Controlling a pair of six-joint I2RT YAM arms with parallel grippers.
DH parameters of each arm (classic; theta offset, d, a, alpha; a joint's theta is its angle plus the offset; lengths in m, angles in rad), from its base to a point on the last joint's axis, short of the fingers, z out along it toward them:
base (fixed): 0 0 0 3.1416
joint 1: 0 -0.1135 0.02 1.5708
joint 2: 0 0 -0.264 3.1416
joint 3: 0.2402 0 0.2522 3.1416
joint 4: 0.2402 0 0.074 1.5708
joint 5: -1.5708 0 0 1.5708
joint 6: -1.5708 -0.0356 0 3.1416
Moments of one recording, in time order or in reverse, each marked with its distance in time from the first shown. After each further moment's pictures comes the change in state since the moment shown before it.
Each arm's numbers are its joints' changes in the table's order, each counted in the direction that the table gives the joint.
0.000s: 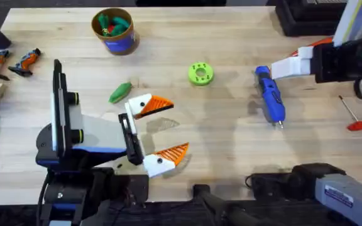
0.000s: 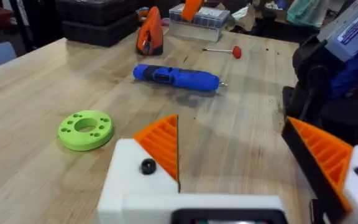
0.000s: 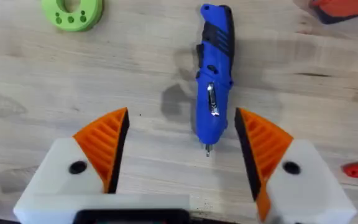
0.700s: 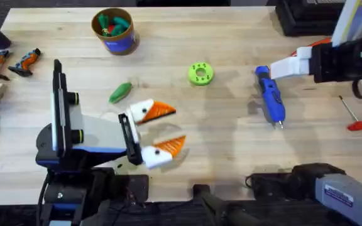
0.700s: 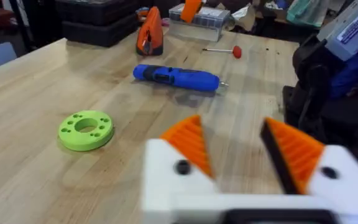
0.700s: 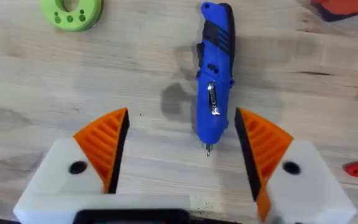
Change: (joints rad) left arm 0.000 0.000 0.000 0.000 0.000 -0.002; right arm 0.000 0.009 -0.001 0.000 0.000 -0.006
